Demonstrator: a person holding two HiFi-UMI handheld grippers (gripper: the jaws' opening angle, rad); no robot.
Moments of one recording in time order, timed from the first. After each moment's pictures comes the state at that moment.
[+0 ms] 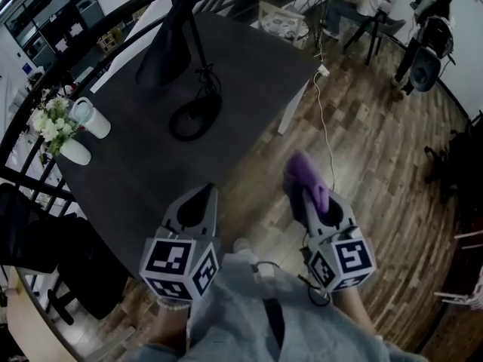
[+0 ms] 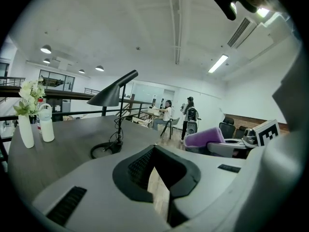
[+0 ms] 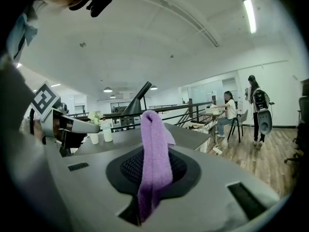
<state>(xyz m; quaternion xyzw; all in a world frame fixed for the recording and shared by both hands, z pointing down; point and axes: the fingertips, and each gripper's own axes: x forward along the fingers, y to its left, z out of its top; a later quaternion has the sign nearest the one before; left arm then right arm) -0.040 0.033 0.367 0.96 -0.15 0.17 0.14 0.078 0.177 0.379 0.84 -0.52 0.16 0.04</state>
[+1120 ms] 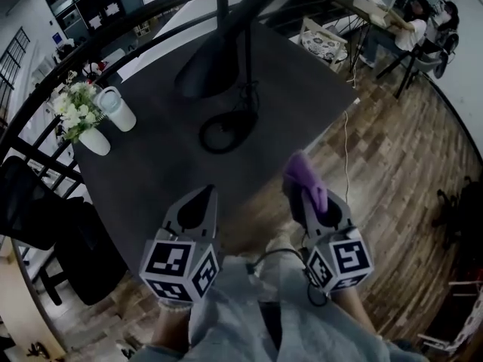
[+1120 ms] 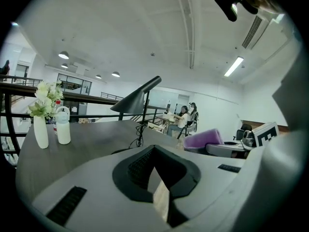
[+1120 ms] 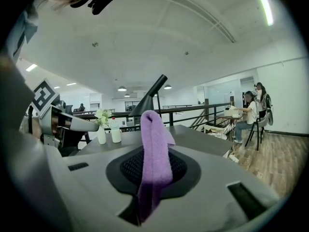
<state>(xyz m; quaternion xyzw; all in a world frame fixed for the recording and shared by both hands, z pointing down) -0.049 -0.049 0.367 0.95 -0.24 0.15 0.16 0.093 0.068 0.382 0.79 -0.59 0.14 0.06</state>
